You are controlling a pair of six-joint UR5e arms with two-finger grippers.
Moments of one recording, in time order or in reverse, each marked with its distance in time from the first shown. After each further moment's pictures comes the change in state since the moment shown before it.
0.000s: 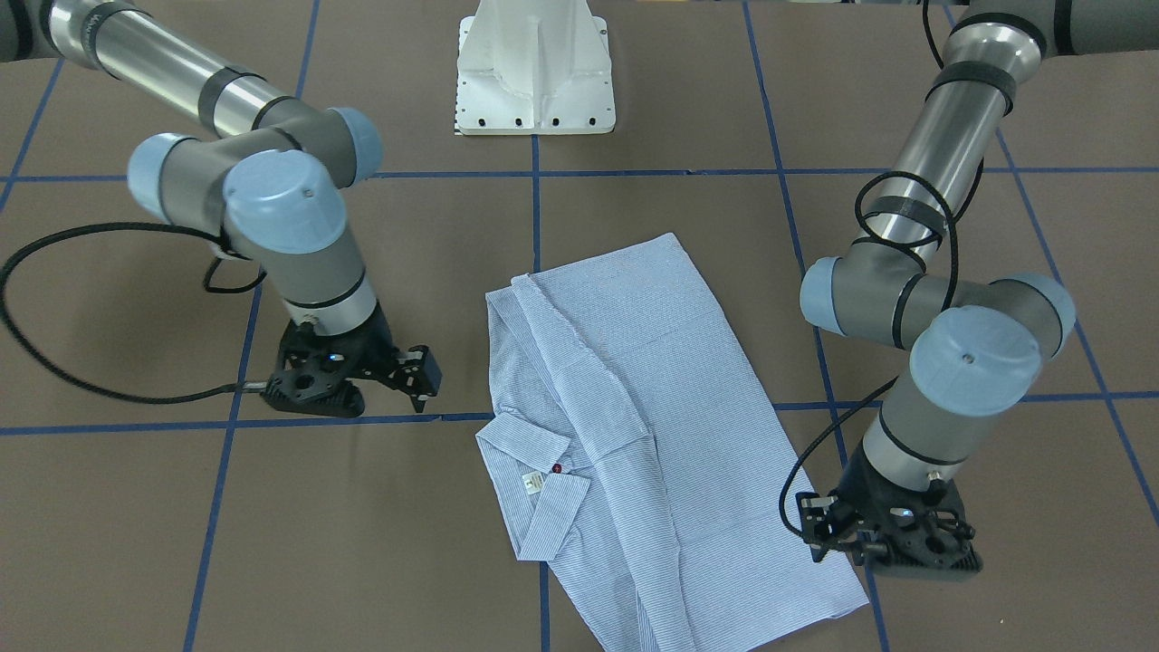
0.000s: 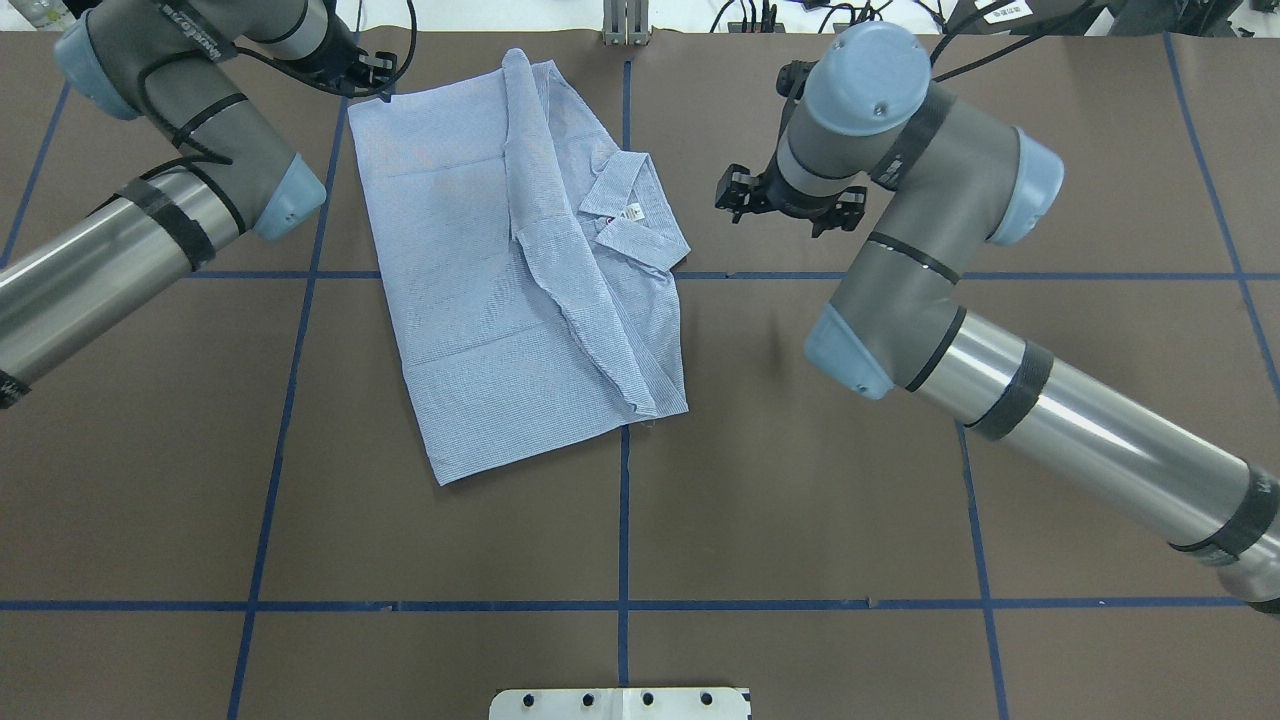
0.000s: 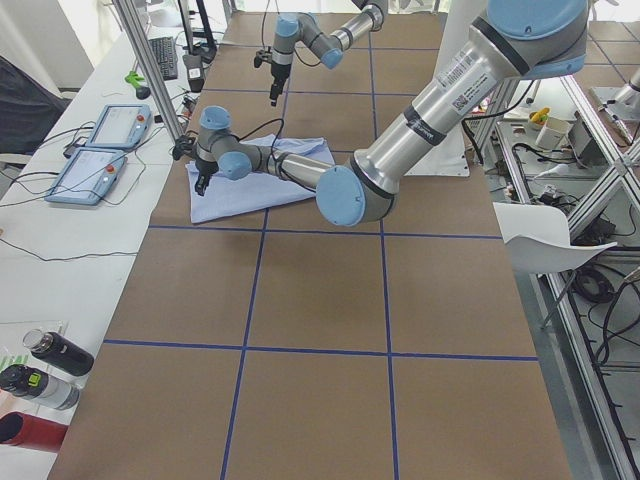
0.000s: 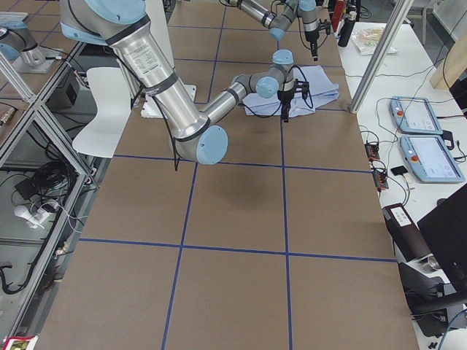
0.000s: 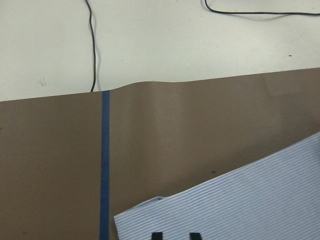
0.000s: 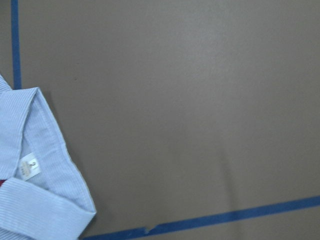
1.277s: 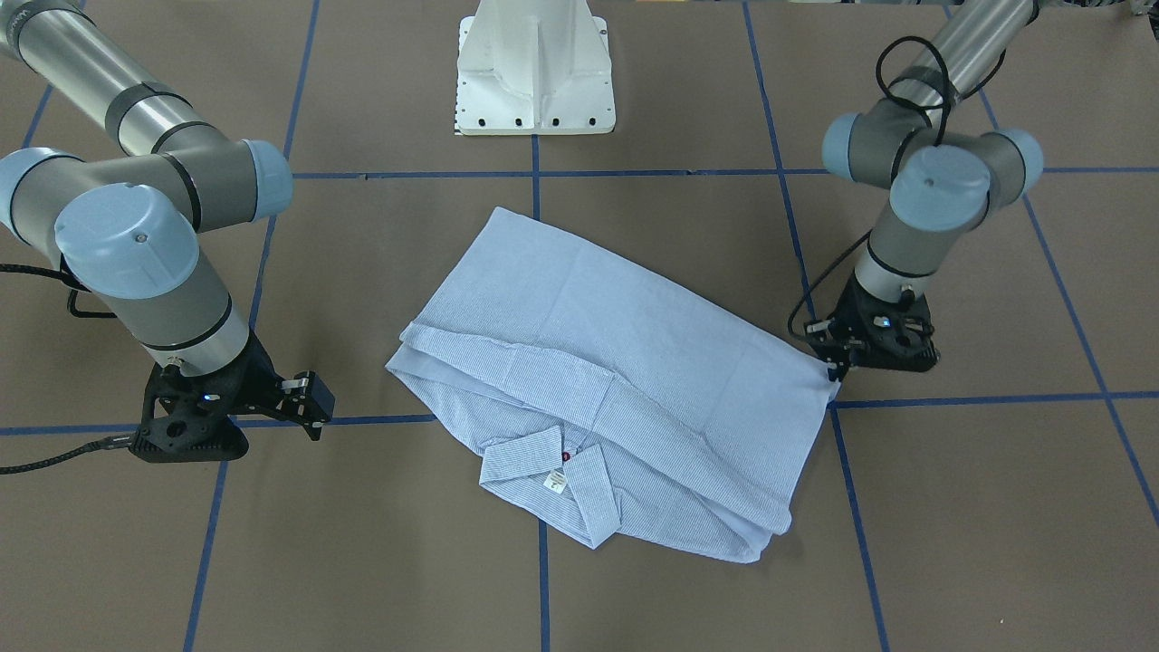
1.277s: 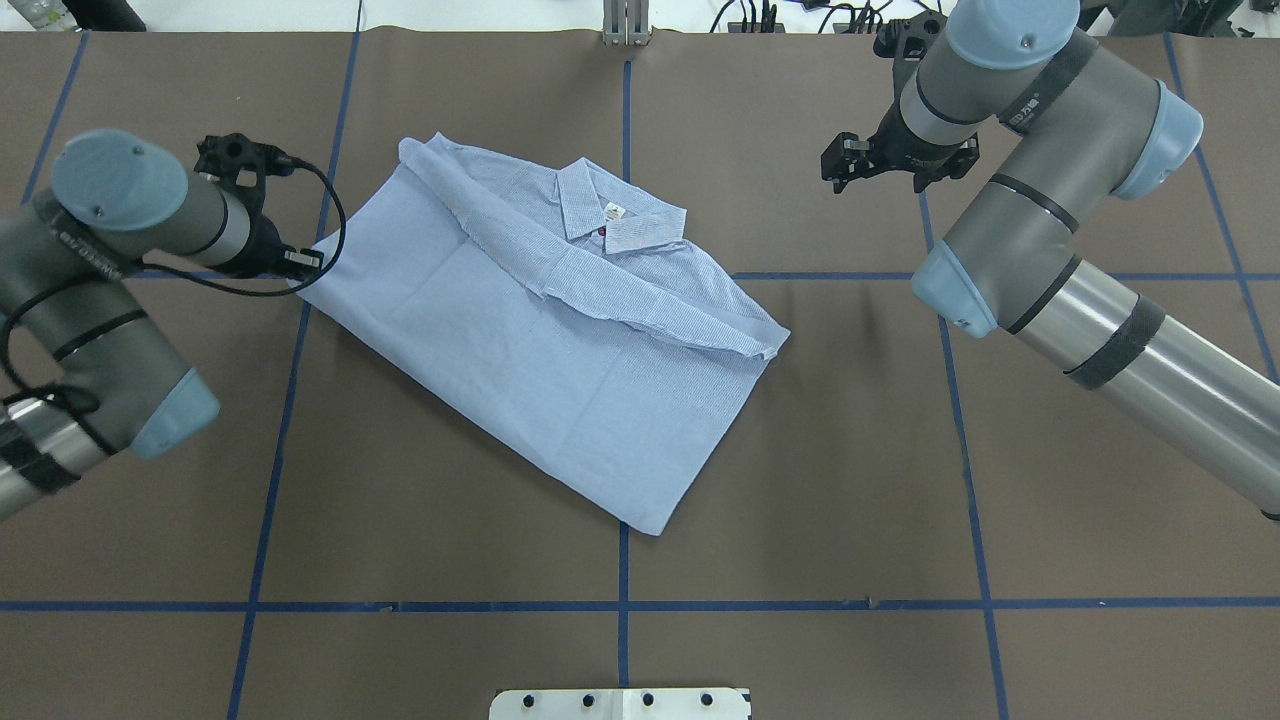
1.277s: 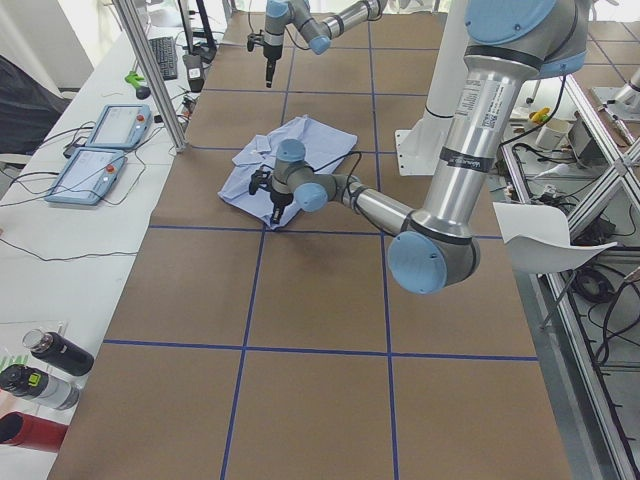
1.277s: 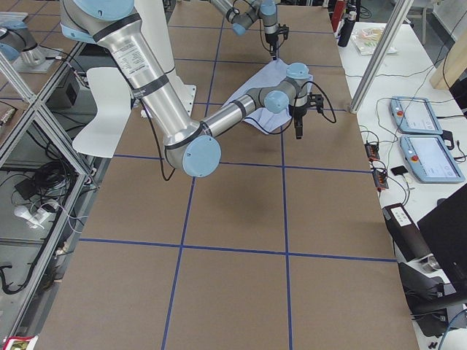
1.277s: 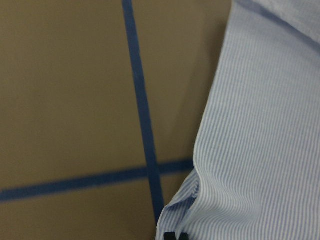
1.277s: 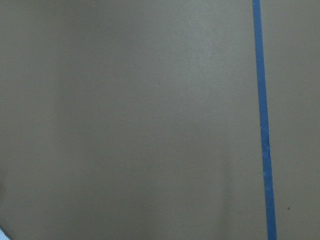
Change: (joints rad) left arm 0.133 0.356 -0.395 0.167 0.090 -0.017; right arm 0.178 -0.128 -0.001 0.056 0.117 -0.389
